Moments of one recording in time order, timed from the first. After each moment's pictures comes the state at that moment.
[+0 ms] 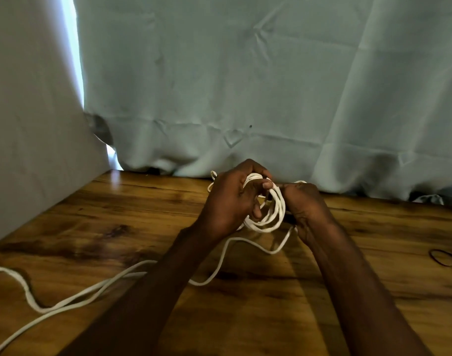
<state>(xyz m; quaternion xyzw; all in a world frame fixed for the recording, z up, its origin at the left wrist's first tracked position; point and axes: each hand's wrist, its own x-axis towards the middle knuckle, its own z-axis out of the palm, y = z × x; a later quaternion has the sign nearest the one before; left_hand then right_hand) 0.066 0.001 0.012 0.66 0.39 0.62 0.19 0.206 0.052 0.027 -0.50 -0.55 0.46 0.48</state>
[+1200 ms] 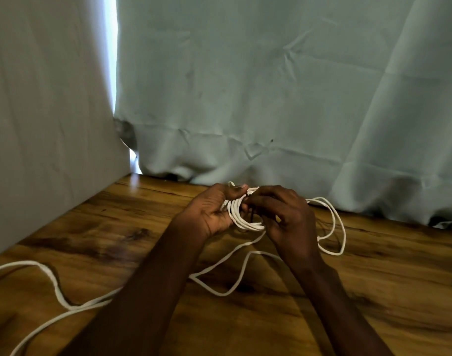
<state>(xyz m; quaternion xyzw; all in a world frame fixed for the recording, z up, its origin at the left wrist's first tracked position) 0.008 0.019 0.016 0.25 0.29 0.63 0.68 0.179 0.051 -0.009 -0.19 -0.84 -0.06 0.50</state>
